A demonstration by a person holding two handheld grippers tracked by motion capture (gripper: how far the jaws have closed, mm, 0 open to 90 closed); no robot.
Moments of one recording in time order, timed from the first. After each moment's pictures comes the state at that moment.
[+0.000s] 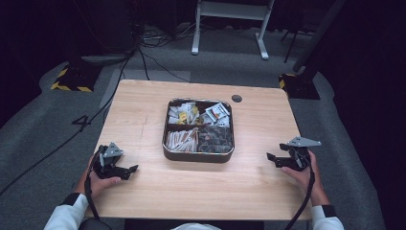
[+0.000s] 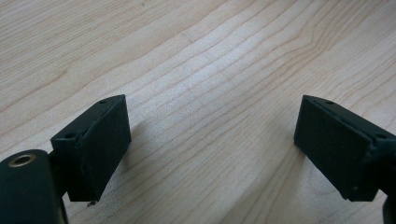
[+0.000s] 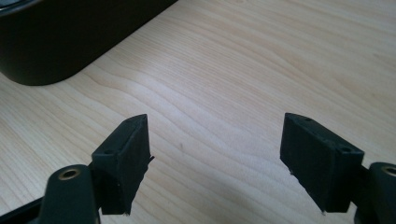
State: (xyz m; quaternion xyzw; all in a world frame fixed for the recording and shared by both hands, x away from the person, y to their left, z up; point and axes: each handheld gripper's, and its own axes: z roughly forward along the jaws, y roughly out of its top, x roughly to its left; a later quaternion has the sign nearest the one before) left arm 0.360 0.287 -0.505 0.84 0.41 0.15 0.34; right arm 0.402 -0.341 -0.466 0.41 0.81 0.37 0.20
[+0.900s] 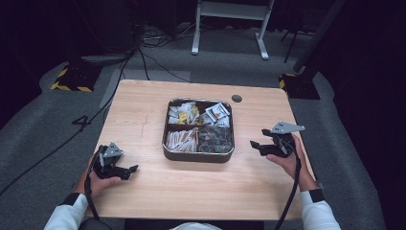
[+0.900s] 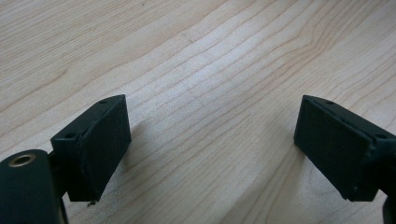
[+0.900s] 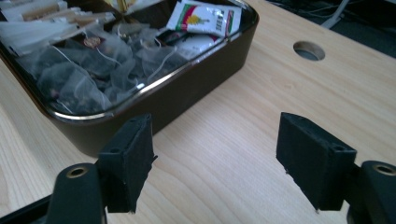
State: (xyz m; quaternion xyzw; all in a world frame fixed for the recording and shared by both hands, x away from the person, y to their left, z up) left arm 0.360 0.287 -0.505 0.84 0.41 0.15 0.34; right arm 0.424 -0.278 -0.421 0.33 0.83 0.40 0.21
